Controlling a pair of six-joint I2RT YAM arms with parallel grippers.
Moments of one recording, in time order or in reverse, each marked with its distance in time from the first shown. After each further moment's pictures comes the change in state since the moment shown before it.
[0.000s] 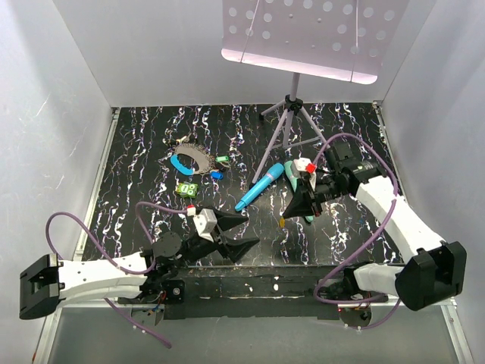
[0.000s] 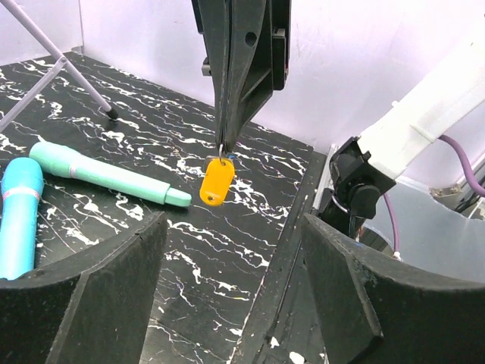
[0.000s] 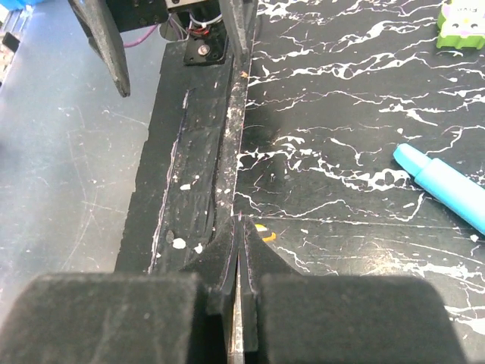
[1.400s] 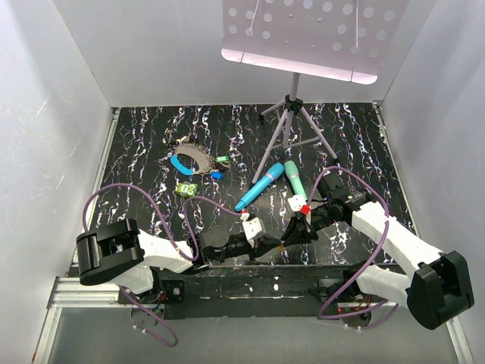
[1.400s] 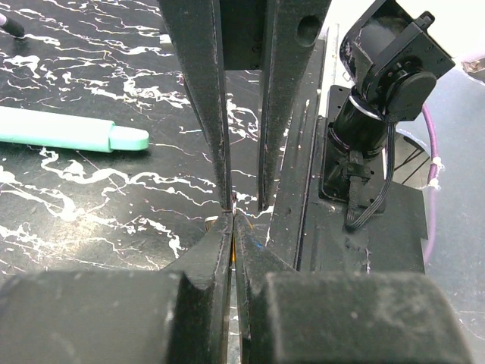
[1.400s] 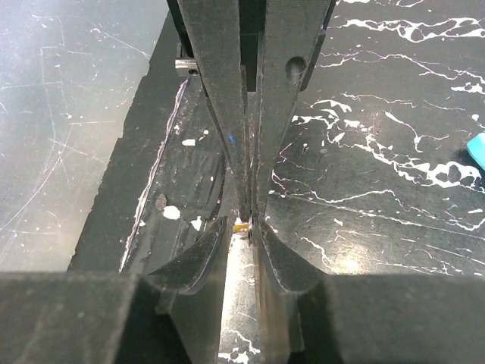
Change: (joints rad) left arm 0.001 0.645 0.150 0.238 0.195 0.108; right arm 0.116 -0.109 -0.304 0.153 0.061 -0.167
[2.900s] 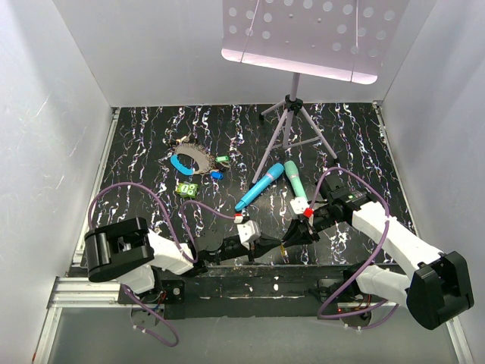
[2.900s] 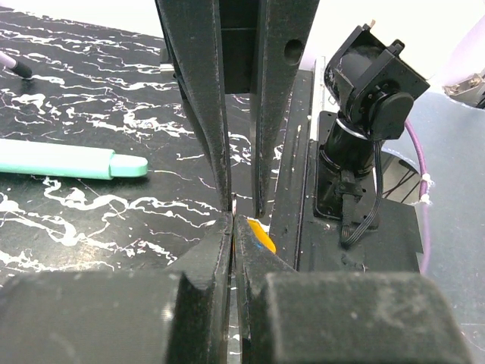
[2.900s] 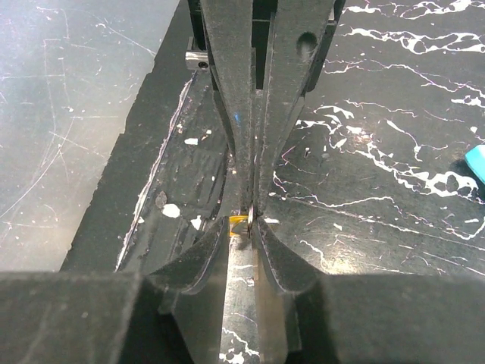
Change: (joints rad) left arm 0.000 0.067 -0.053 0.233 0.016 0.011; right arm -0.009 0.000 0.000 -0.043 -0.022 -0.091
